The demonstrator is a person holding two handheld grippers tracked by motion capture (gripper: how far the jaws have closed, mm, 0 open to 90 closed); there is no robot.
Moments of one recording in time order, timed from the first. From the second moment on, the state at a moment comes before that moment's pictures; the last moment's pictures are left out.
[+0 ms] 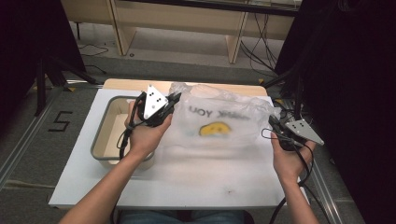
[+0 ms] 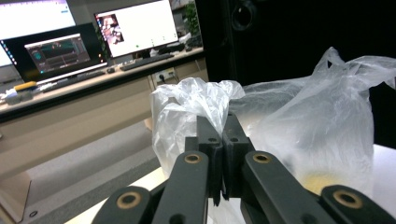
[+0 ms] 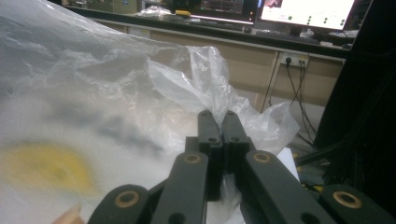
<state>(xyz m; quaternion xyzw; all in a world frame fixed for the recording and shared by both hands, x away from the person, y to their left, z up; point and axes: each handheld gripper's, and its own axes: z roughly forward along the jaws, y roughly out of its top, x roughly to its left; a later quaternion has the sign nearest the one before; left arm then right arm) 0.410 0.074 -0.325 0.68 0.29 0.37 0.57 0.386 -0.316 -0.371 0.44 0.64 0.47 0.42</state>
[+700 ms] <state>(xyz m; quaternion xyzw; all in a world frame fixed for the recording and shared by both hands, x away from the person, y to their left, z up) 0.459 0.068 -0.352 0.71 0.34 0.35 0.51 0.424 -0.301 -0.390 0.47 0.64 0.45 0.41</state>
